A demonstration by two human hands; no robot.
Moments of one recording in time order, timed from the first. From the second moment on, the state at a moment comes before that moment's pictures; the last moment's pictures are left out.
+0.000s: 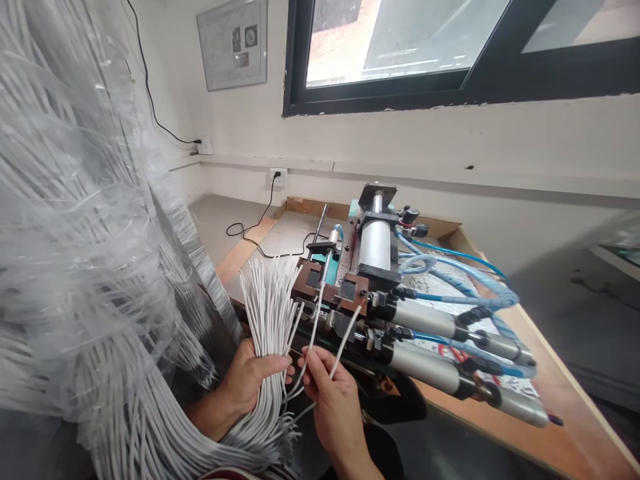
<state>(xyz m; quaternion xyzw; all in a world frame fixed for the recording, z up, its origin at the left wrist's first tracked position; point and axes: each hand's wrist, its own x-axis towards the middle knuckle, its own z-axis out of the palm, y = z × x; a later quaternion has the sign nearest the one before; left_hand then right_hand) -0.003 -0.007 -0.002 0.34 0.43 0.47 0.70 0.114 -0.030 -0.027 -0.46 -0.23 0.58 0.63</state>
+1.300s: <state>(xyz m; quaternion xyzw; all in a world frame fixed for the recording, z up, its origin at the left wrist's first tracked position) 0.001 -0.009 -0.005 0.35 0.43 0.47 0.68 0.109 -0.025 -0.033 -0.43 -0.25 0.58 0.64</state>
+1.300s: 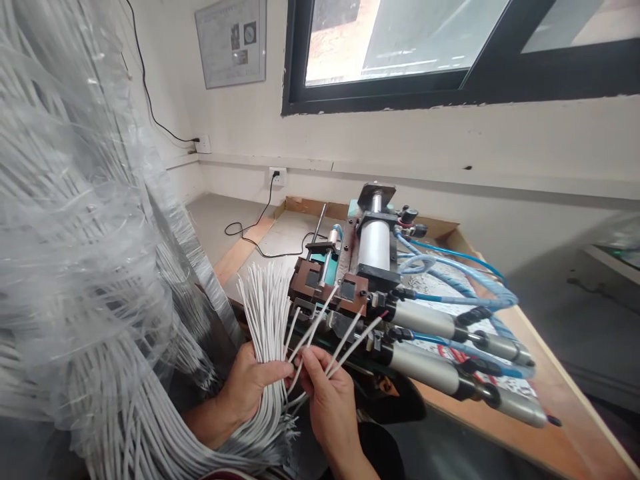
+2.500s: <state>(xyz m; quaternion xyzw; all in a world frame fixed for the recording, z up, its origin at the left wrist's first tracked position) 0.004 0.004 0.005 0.27 0.49 0.50 0.66 0.120 -0.003 -0.021 -0.45 -0.09 0.61 0.65</state>
